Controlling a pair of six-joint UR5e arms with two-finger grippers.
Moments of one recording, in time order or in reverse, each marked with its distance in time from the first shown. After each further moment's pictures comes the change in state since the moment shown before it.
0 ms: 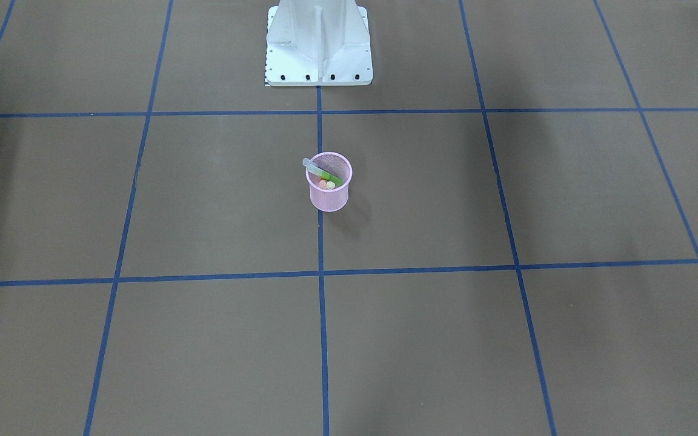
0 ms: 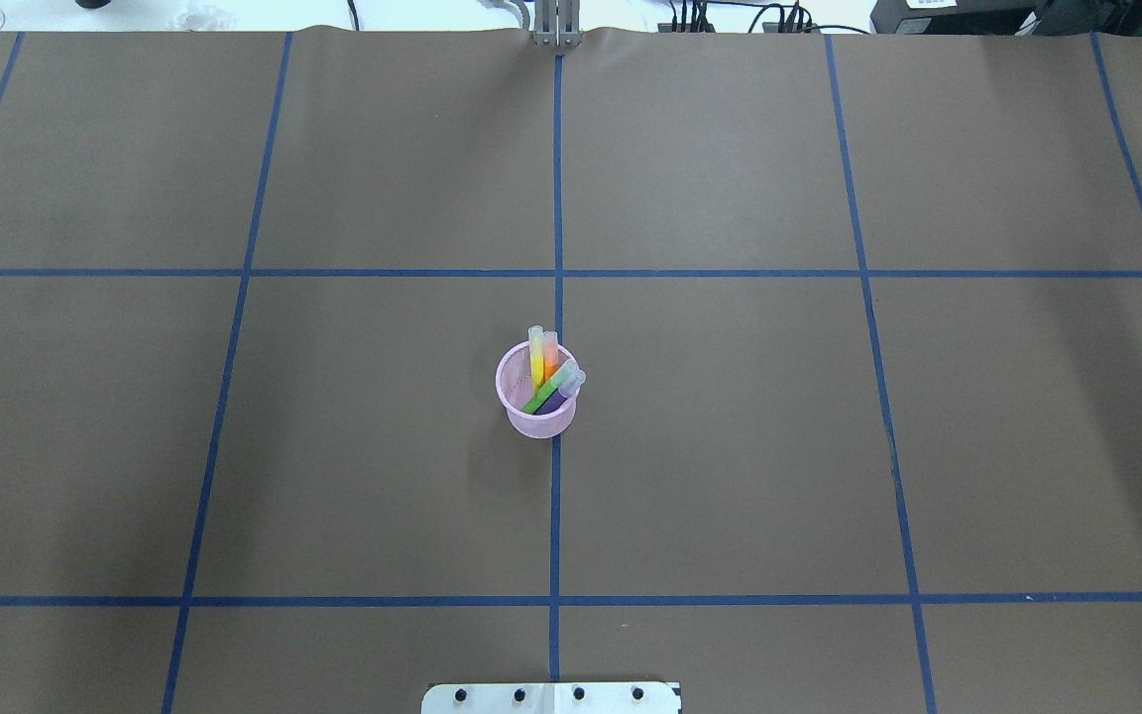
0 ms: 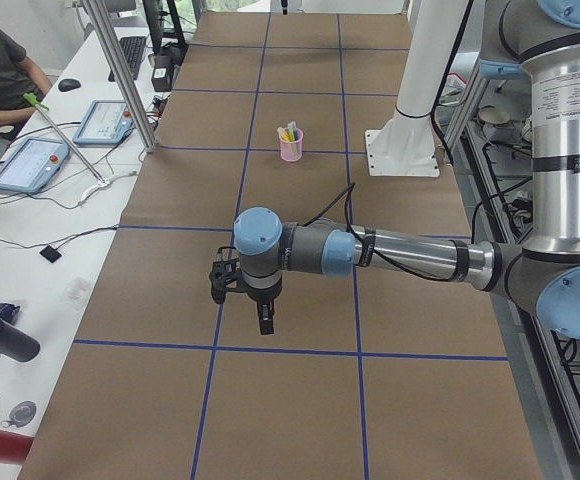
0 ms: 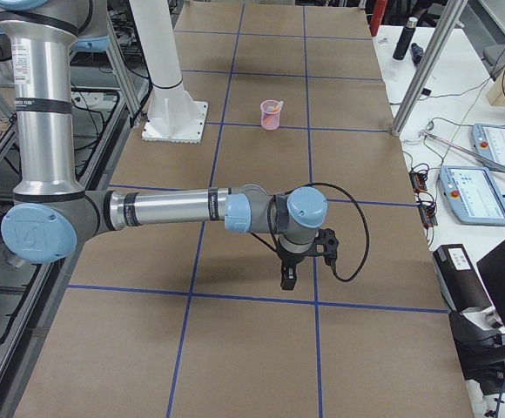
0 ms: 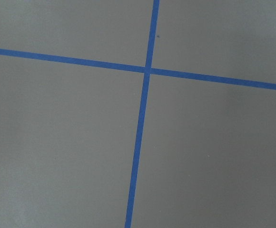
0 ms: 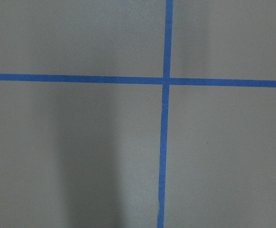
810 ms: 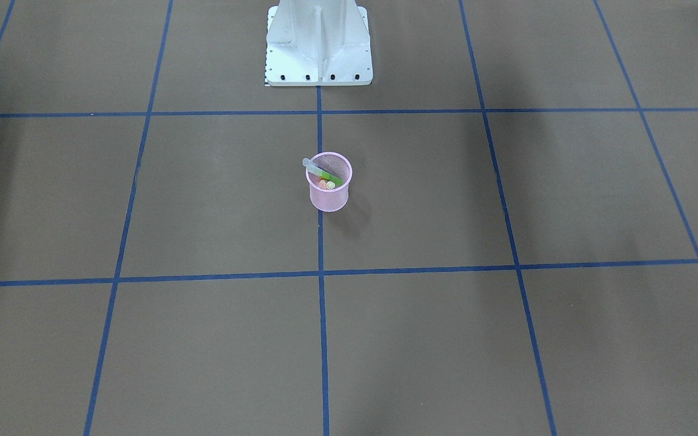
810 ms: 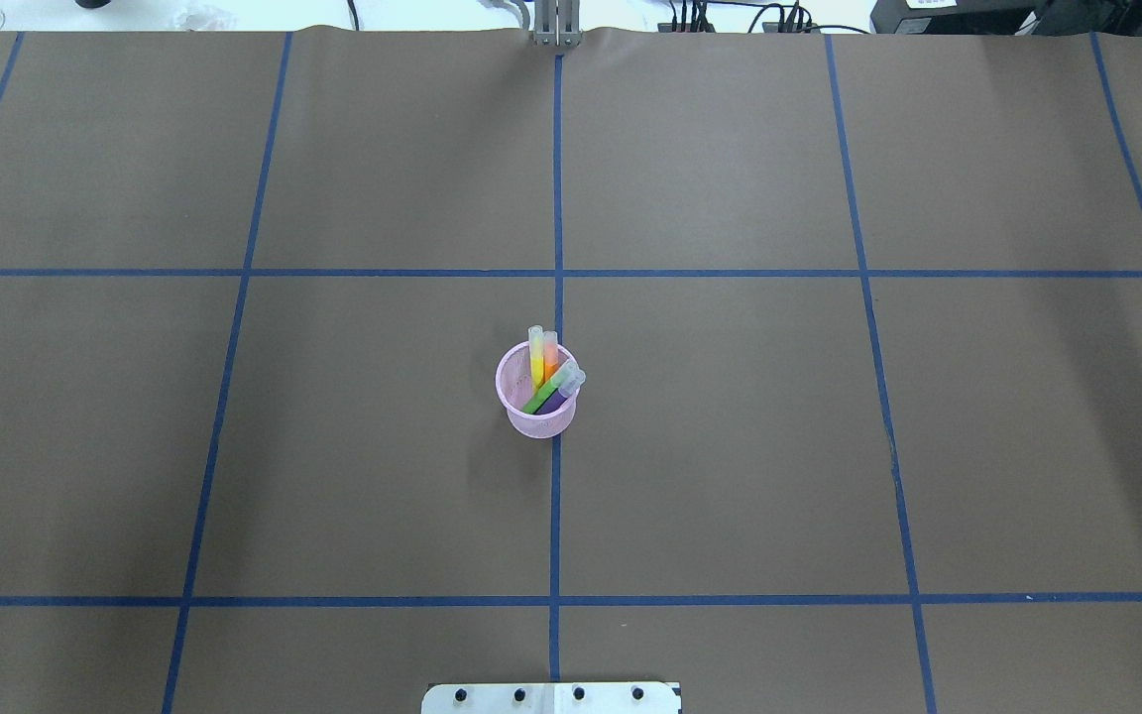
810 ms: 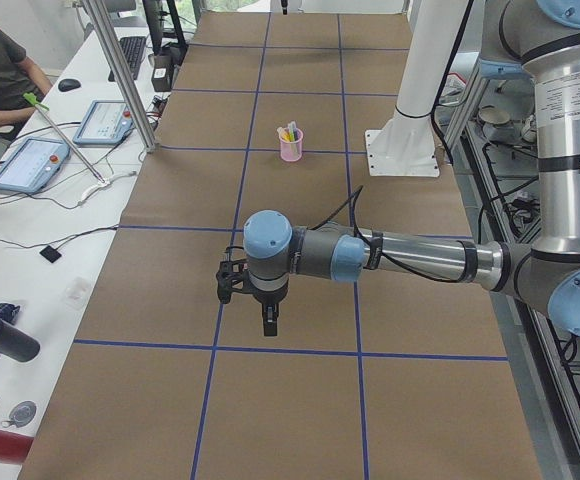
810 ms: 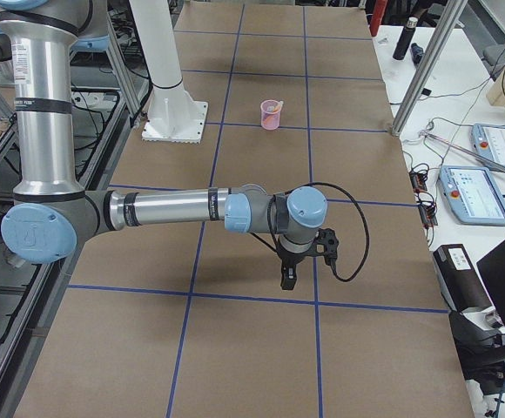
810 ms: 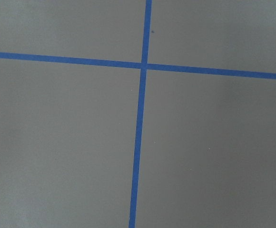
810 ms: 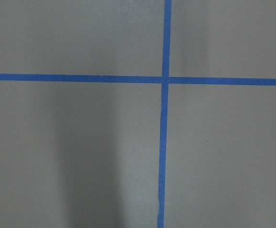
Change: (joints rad) left arm 0.000 0.026 -0.008 -0.047 -0.004 0.021; right arm 0.000 0.001 0.000 0.001 0.000 0.003
